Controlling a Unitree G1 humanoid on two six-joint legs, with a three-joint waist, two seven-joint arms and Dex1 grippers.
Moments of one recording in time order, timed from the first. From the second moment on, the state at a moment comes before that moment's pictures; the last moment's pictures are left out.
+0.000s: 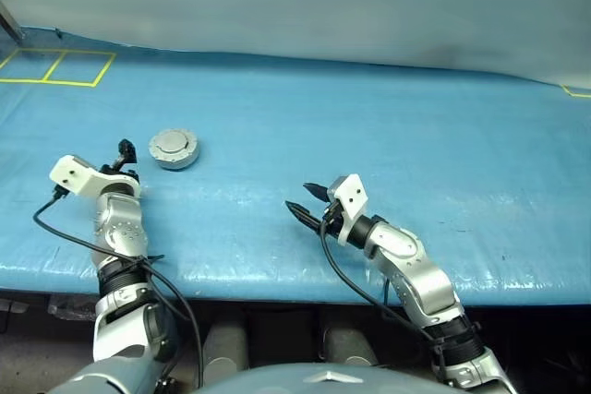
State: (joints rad) left arm -0.46 0.24 0.61 0.45 -0.59 0.01 0.00; right arm -0.10 -0.26 0.24 -0.16 0.22 0.24 0.54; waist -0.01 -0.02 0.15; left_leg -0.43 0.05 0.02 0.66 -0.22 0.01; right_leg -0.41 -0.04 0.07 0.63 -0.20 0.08
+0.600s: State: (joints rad) left arm -0.32 0.47 -0.09 0.00 -0.43 0.12 -0.88; right arm -0.12 -0.44 0.00 -0.18 0.28 0.19 0.63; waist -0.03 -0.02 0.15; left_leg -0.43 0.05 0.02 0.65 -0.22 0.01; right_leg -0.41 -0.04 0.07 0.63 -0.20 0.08
